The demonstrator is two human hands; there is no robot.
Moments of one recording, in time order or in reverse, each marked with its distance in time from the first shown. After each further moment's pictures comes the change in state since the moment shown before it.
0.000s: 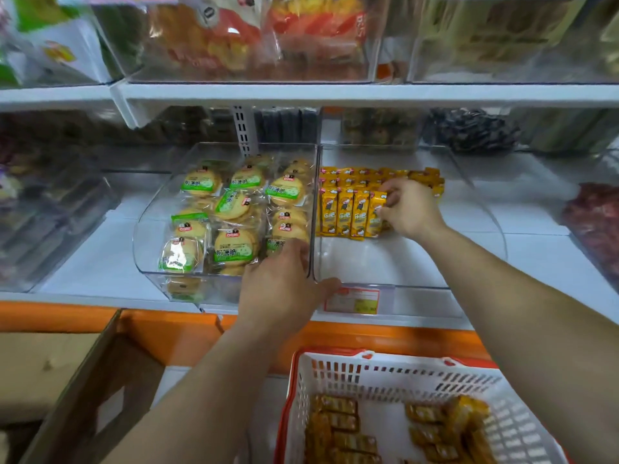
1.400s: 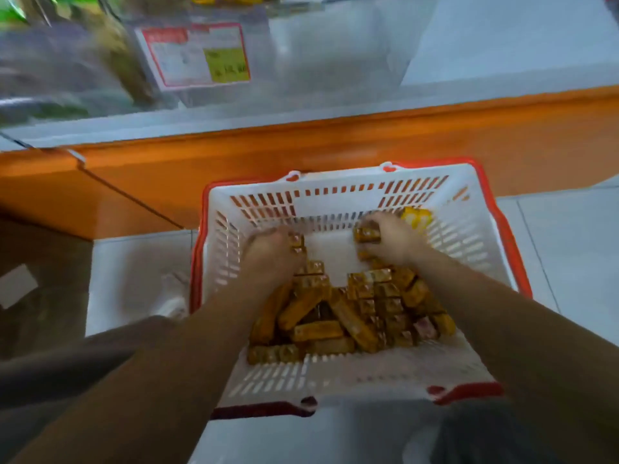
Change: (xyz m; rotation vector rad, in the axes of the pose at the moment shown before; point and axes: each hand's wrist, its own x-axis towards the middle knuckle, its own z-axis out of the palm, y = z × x) left_hand -0.068 -0.091 0.294 0.210 -0.451 -0.052; right_hand -0.295 0.234 0.092 -0.174 -0.703 0.289
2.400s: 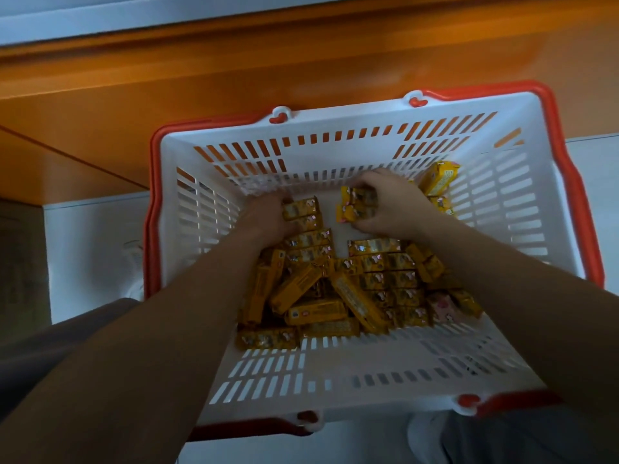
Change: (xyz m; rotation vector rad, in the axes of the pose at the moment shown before) left_hand 0.073 -0.037 0.055 -0.029 -0.196 0.043; right_hand 0.026 0.017 0.033 -0.052 0.088 -0.200
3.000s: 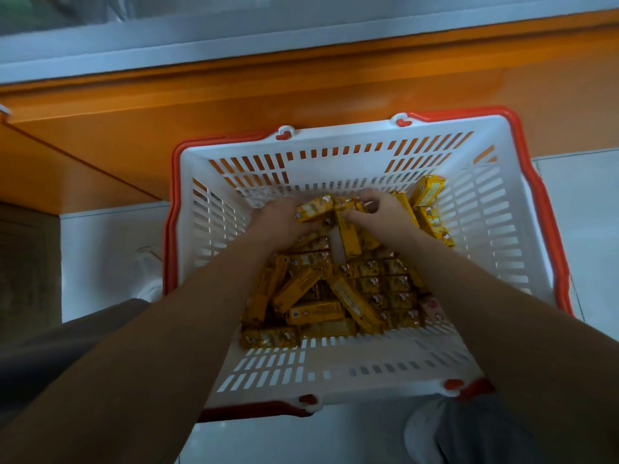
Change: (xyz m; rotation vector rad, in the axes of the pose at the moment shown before) left_hand -0.030 0.035 -0.020 -0.014 -0.005 0.122; right_hand -0.017 -0.018 0.015 0.622 0.075 0.430
